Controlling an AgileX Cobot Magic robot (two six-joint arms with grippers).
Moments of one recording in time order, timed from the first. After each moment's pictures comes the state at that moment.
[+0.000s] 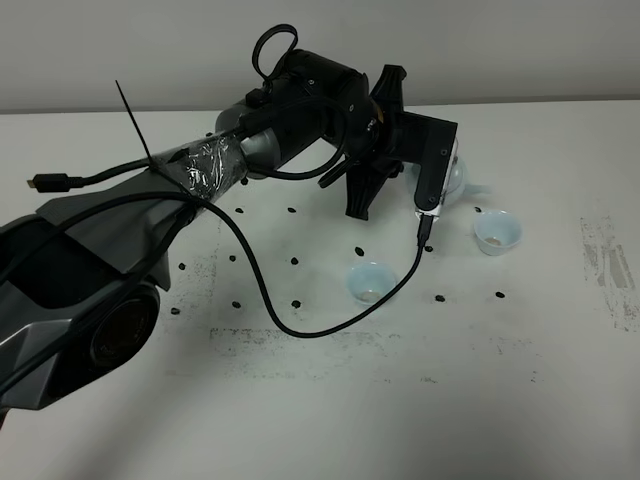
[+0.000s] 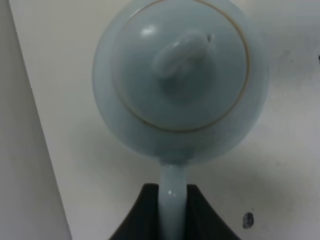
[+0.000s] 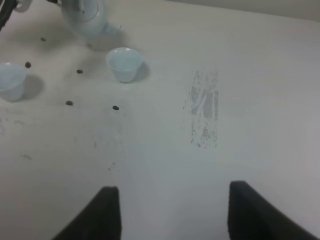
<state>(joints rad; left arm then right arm) -0.64 2.46 -2.20 -0.02 0.67 1.38 -0.01 -0.01 -0.49 0.15 1.08 -0.19</state>
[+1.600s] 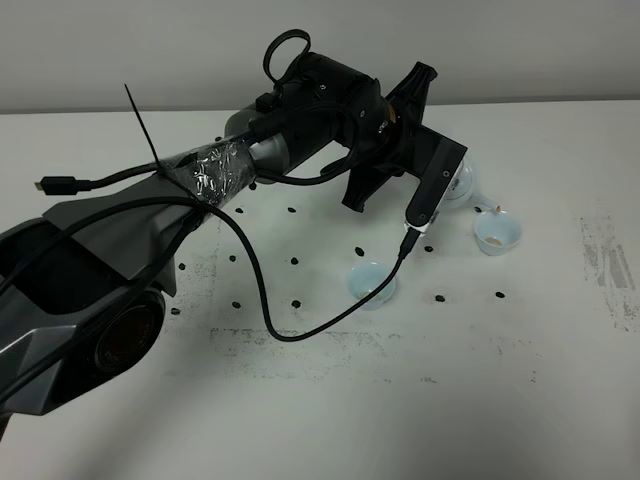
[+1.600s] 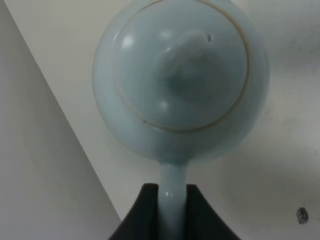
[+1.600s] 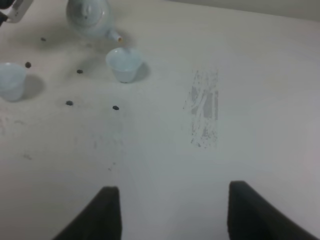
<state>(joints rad) -0.65 2.46 -2.20 0.01 0.60 1.62 -0.01 -0.01 -0.49 0.15 1.08 -0.19</state>
